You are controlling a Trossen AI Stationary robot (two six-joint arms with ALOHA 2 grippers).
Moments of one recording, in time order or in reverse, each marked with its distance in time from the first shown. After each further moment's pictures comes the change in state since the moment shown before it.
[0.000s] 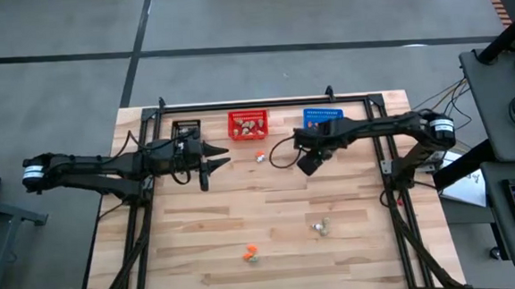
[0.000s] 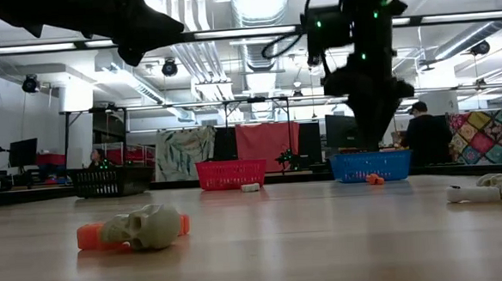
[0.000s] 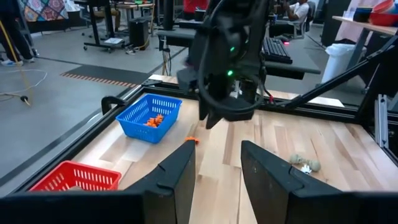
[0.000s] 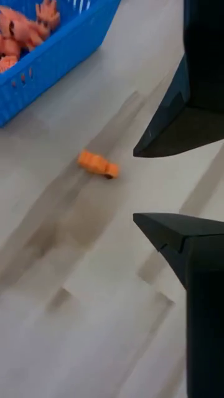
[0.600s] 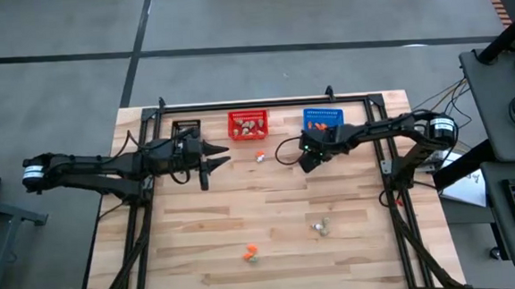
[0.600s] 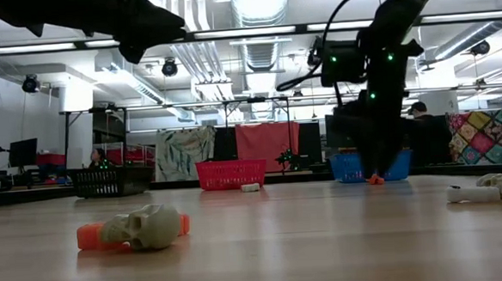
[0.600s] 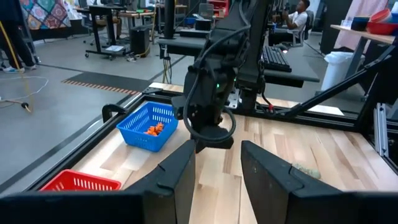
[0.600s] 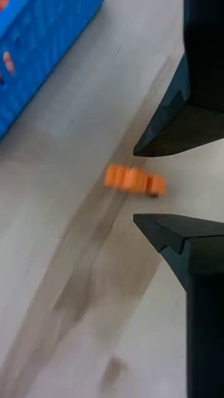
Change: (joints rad) left arm 0.001 0.000 0.000 0.034 -0.003 0.002; right arm -0.071 0.000 -0.266 0.377 0.042 0.097
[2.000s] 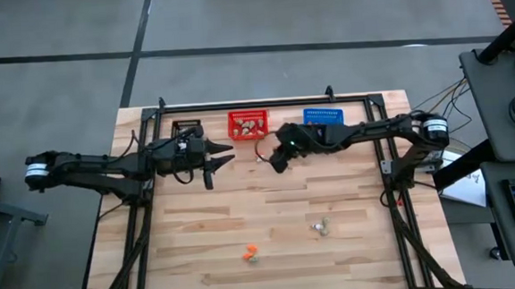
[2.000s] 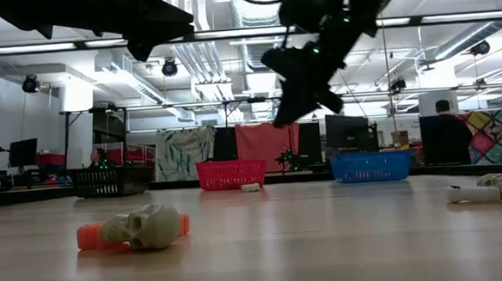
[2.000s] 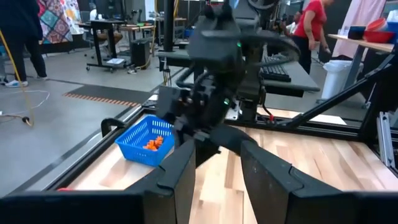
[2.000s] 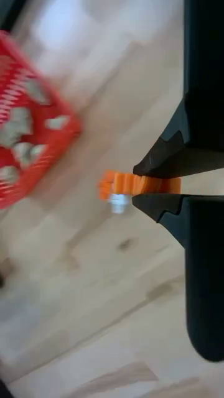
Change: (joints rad) left arm 0.000 0.066 0.001 0.115 0.000 0.026; right arm 0.098 0.054 0.243 0.328 -0.024 -0.244
